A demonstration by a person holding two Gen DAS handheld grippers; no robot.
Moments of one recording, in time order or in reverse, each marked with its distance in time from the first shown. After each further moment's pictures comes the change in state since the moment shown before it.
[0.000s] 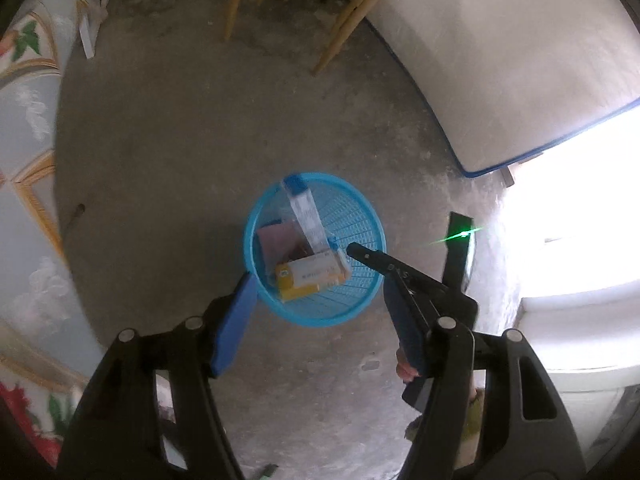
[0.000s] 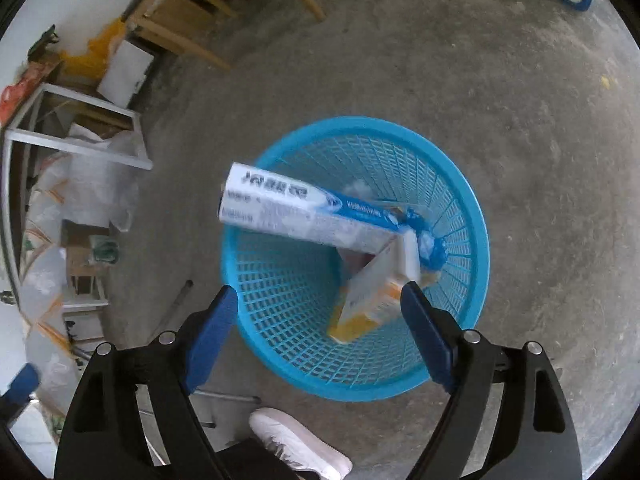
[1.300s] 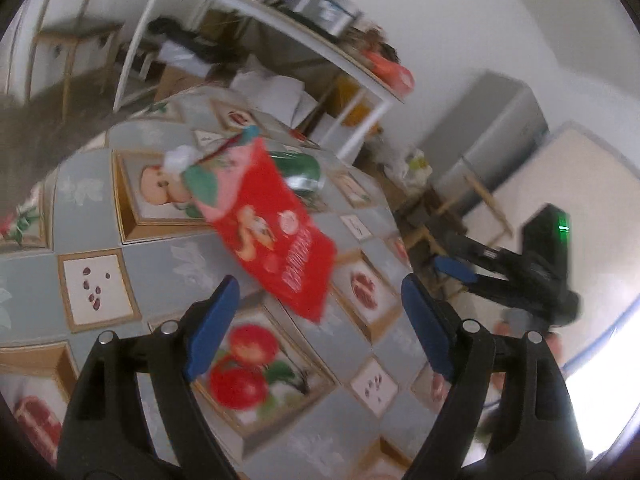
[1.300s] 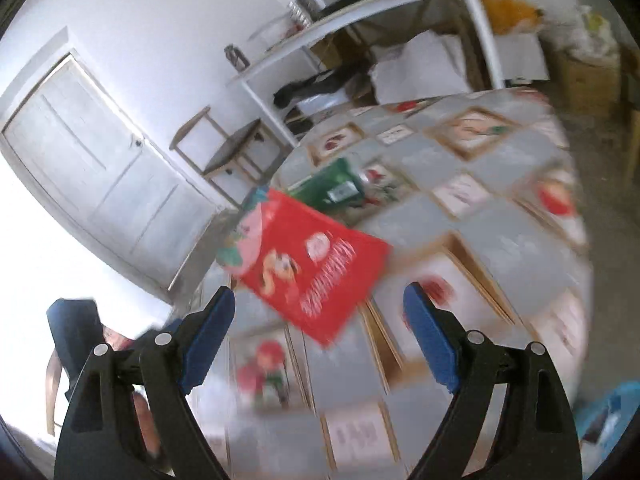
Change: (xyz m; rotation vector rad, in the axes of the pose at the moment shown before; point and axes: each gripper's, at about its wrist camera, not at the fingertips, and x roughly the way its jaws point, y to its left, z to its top) left arm -0.352 0.352 -0.252 -0.516 -0.901 0.072; right arm -0.089 0.566 -0.231 -1.035 0.094 0.533
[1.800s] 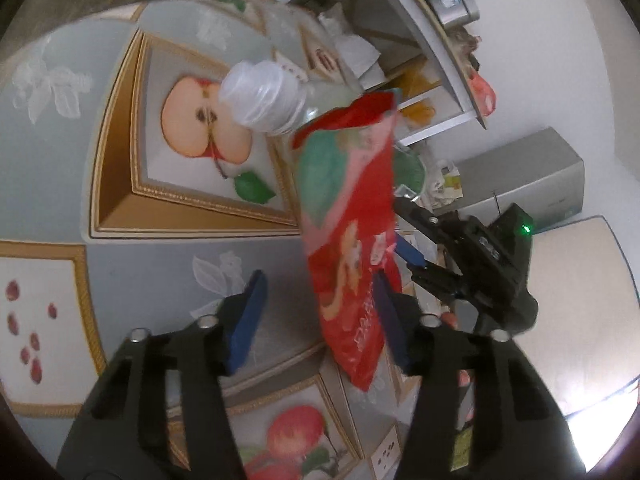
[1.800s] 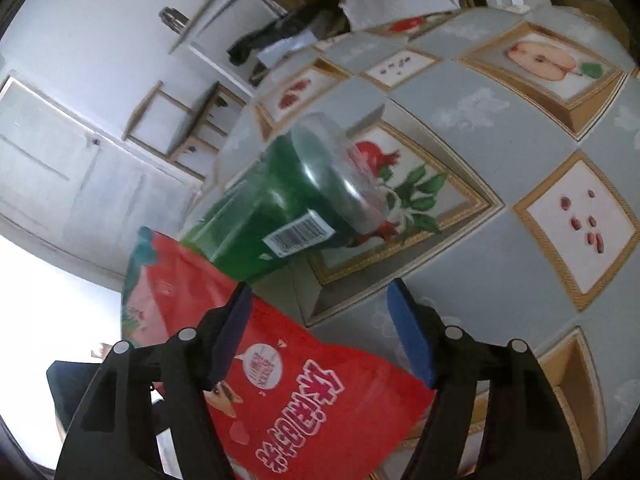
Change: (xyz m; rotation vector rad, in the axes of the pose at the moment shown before) left arm 0.103 0.092 0.022 -0.354 0.142 0.013; right arm 0.160 -0.033 0.043 0.155 0.179 0.019
